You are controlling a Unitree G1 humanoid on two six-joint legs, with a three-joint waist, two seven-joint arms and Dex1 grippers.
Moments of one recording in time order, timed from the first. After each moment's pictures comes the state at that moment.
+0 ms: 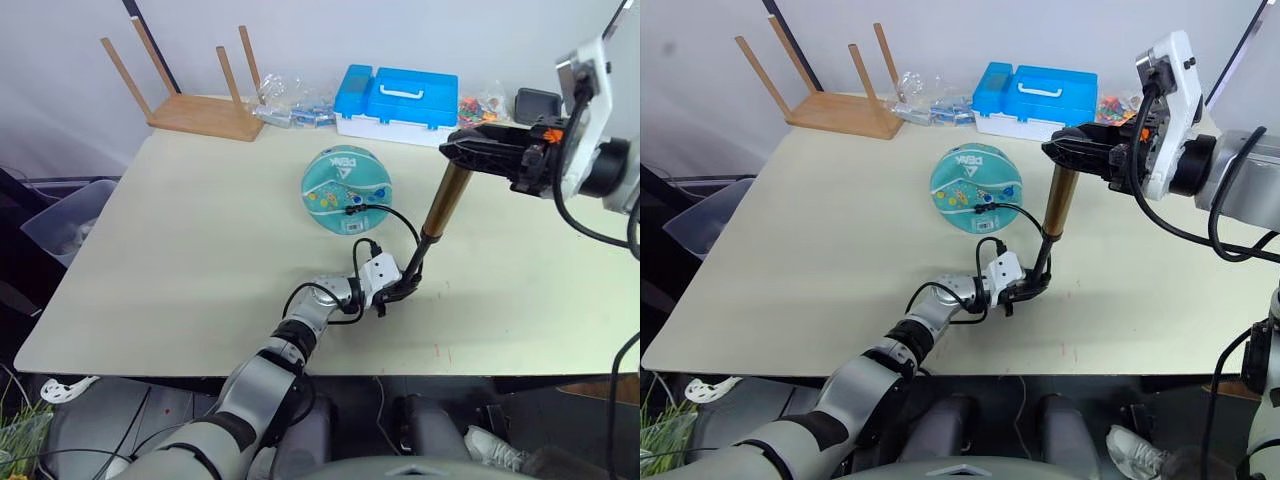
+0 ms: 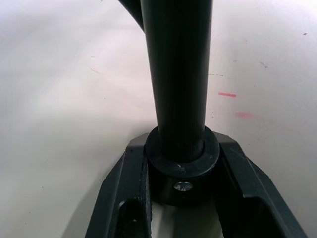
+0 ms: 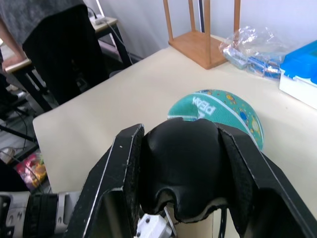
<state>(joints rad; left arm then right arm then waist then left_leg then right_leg) -0.69 0.03 -0.29 1.09 0.12 -0.42 -0.80 -0.83 -0.84 -0.22 -0.31 1.33 1.24 0.27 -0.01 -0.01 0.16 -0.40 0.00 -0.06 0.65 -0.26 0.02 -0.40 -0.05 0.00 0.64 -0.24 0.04</state>
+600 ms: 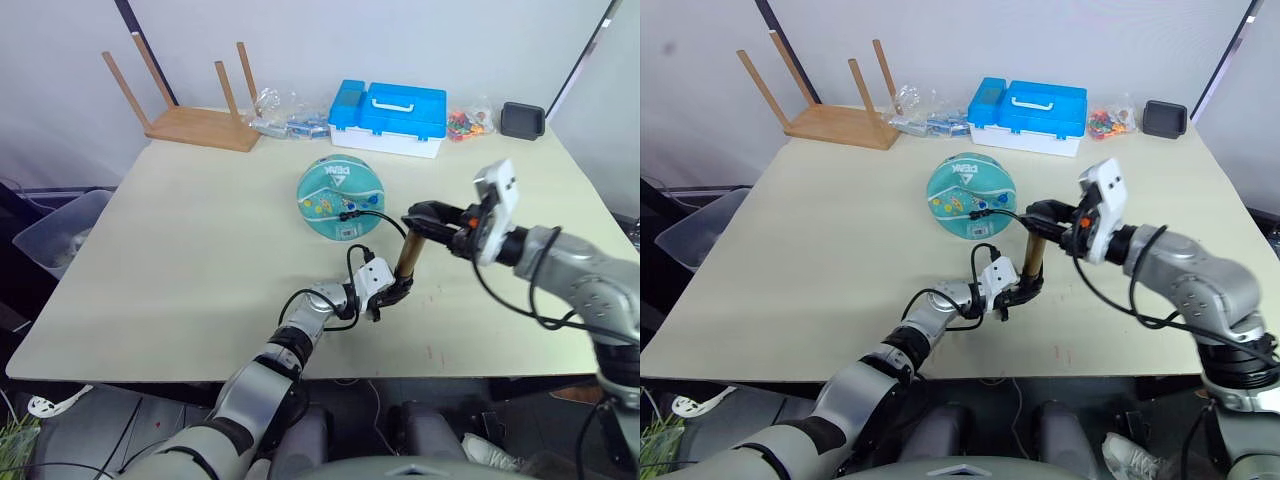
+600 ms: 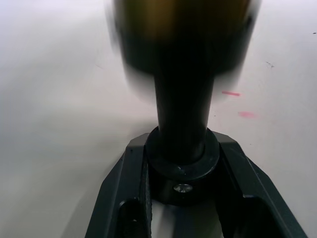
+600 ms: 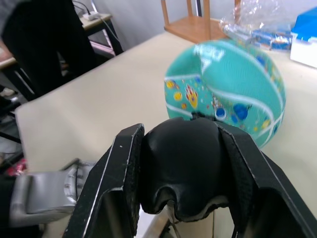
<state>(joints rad) -0.65 0.04 -0.28 1.10 0.13 -0.40 -0.77 -0.40 -0.58 0.11 -0.29 0.80 0.73 0.48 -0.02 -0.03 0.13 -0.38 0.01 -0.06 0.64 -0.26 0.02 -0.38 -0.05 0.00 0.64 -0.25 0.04</state>
